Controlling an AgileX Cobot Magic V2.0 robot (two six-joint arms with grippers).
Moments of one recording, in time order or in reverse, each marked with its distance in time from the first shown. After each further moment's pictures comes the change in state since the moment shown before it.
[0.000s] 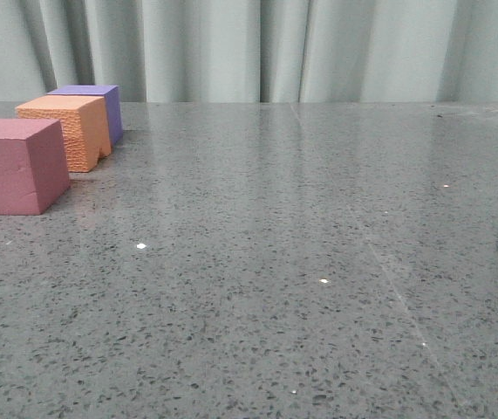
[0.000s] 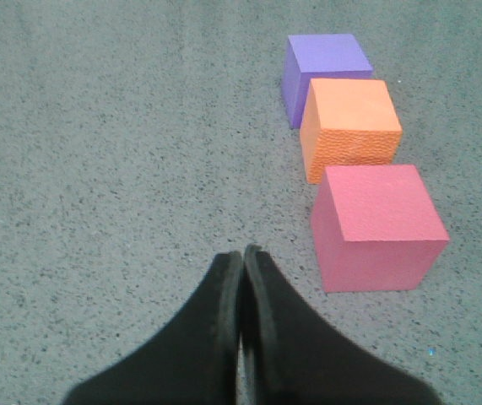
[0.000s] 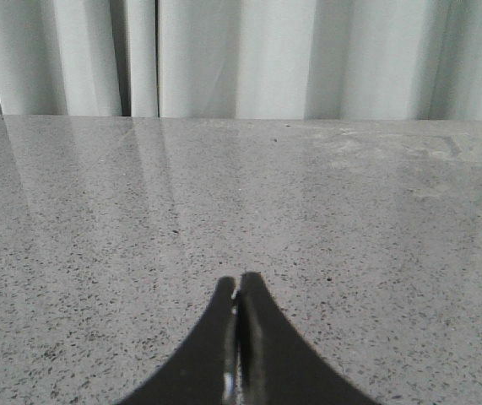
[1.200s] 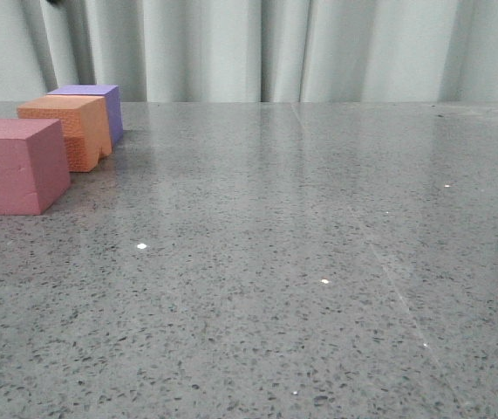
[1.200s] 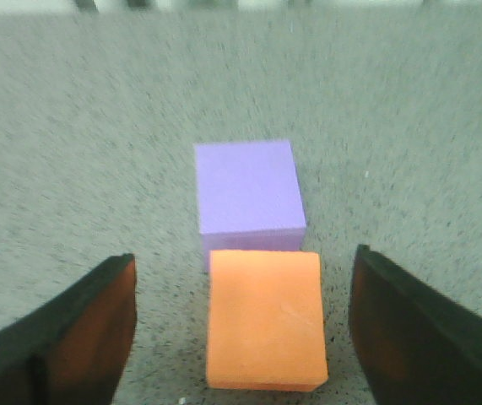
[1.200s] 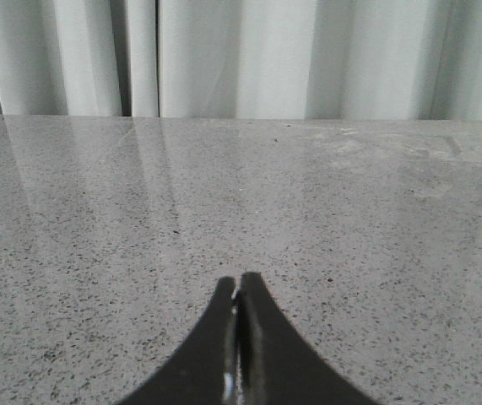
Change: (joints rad) left arm 0.000 0.785 -0.646 -0.007 -0.008 -0.031; right arm 0.000 0.000 0.000 0.000 0.000 0.000
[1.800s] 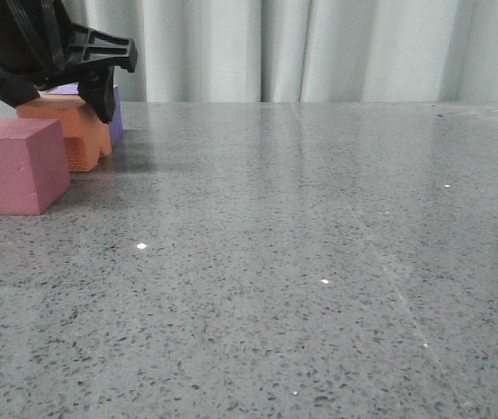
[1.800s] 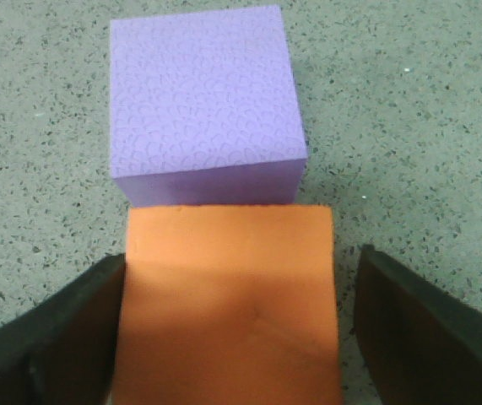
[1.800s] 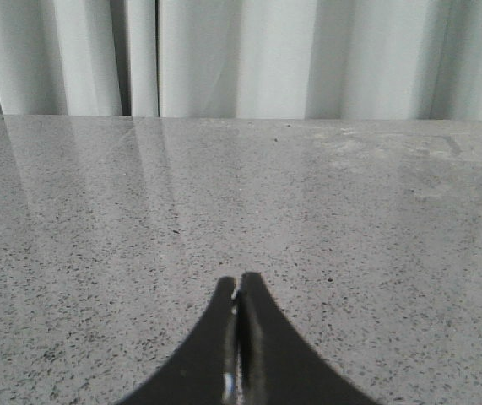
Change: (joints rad) left arm 0.000 0.299 -0.002 0.002 -0.088 -0.034; right arm 0.000 0.000 0.000 0.000 0.000 0.000
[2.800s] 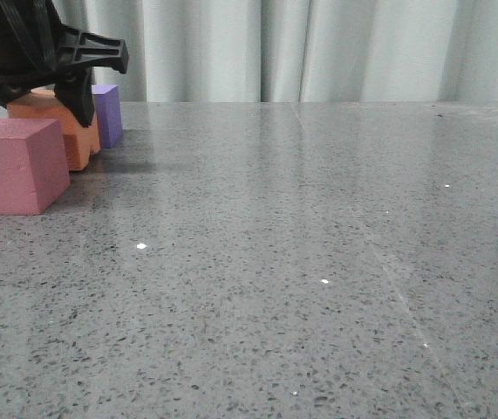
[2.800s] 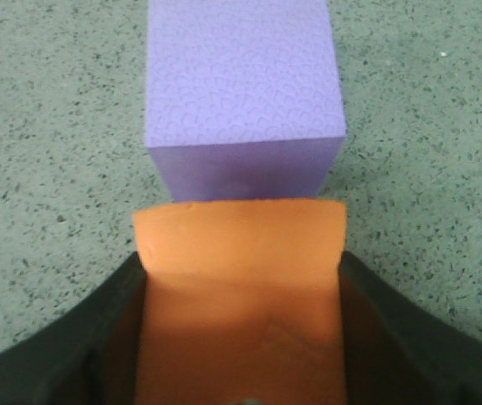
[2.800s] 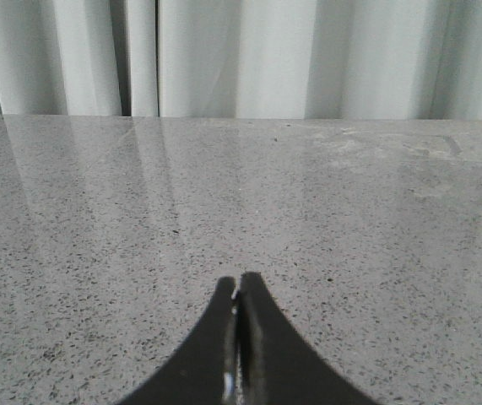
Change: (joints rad) left arm 0.000 -0.002 0.000 0.004 0.048 -0.040; right arm 0.000 0.000 0.000 0.000 0.000 0.000
